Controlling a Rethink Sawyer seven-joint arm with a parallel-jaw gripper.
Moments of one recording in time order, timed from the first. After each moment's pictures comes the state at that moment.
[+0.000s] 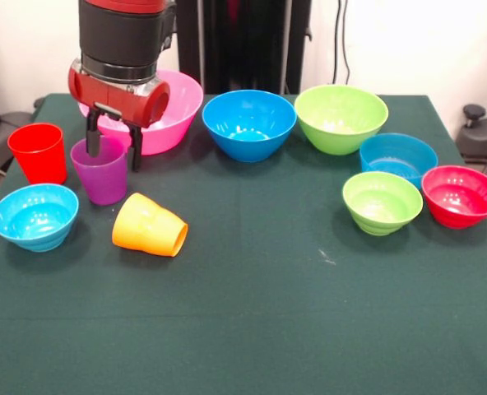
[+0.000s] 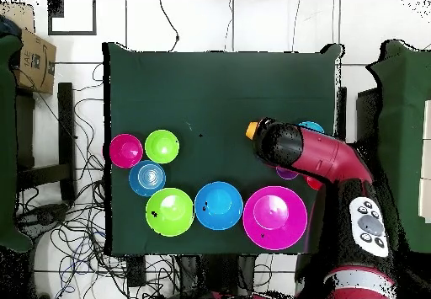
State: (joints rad) arm -0.41 -0.61 -0.06 1.54 -0.12 0.46 1.86
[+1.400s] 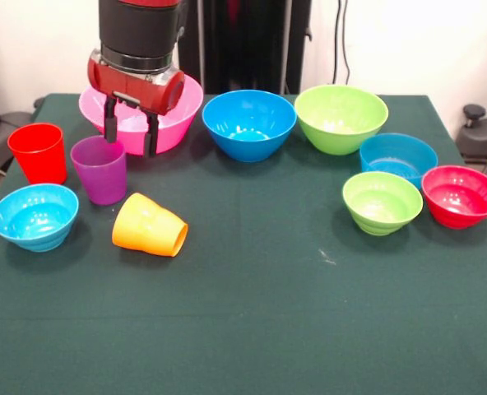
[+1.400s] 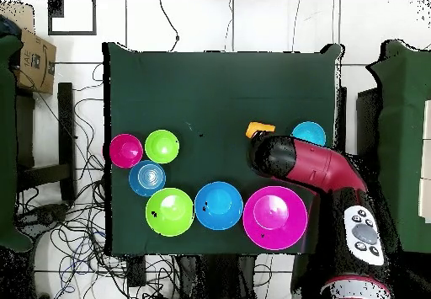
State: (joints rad) arm -0.41 -0.64 -0.06 1.62 -0.16 0.46 1.86
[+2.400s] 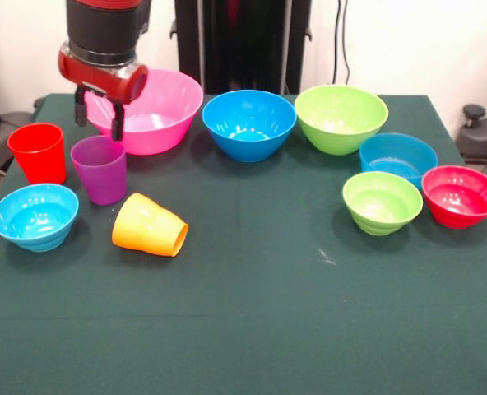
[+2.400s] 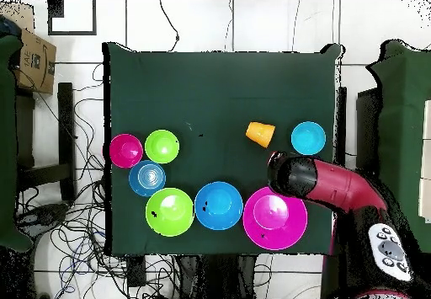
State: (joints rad) arm -0.52 -0.64 -0.05 1.68 -0.27 0.45 1.86
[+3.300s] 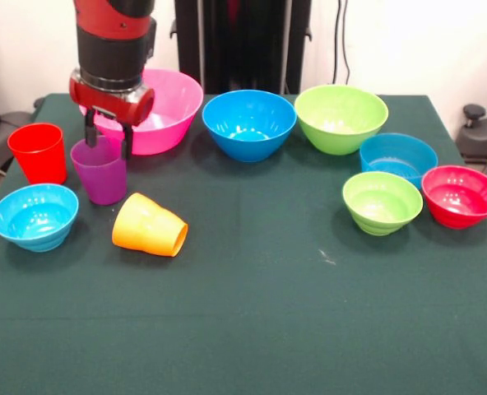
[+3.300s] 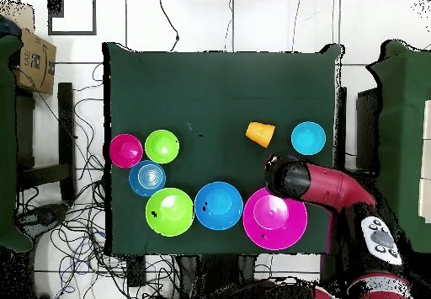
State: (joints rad) arm -0.53 -0.56 -0.04 1.68 -0.30 0.37 1.86
